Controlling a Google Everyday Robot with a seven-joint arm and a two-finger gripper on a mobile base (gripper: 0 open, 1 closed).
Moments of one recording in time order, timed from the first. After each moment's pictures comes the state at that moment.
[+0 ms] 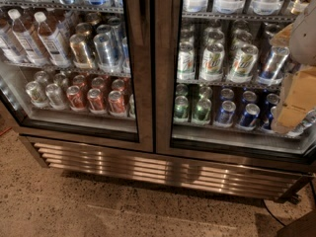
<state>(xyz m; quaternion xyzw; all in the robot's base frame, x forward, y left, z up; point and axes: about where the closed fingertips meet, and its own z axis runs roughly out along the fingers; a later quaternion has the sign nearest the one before) 0.438 -0.217 0.976 -0.60 0.78 -0.03 0.16</state>
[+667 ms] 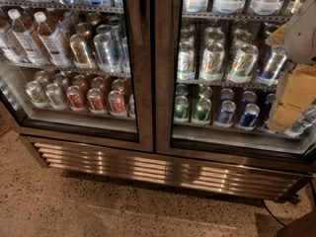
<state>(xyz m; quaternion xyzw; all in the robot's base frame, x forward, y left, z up) 0.441 -0.211 0.976 -0.61 0.78 -0.03 0.16</state>
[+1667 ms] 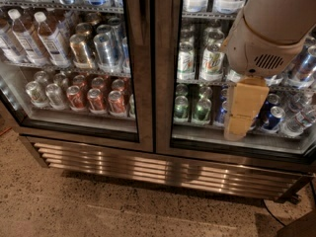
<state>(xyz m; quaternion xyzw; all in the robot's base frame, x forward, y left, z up) 0.439 -0.135 0.960 -0.66 0.74 -0.05 0.13</state>
